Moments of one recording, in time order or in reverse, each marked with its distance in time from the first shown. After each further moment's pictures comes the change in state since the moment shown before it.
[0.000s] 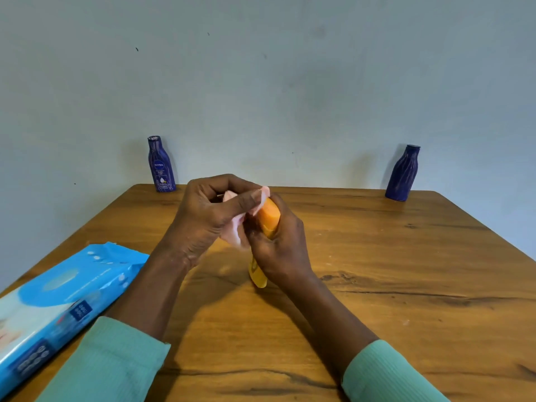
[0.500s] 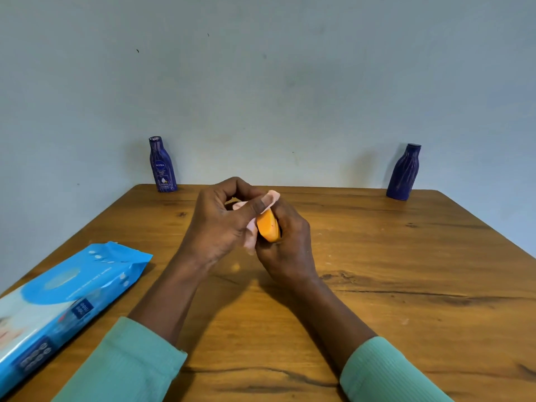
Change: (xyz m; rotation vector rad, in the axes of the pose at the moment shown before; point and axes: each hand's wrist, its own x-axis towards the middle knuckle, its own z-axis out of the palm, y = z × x) left_hand -0.006 -0.004 0.024 0.178 0.128 -0.029; right_hand -0.003 0.017 -0.005 -0.060 0.055 -0.143
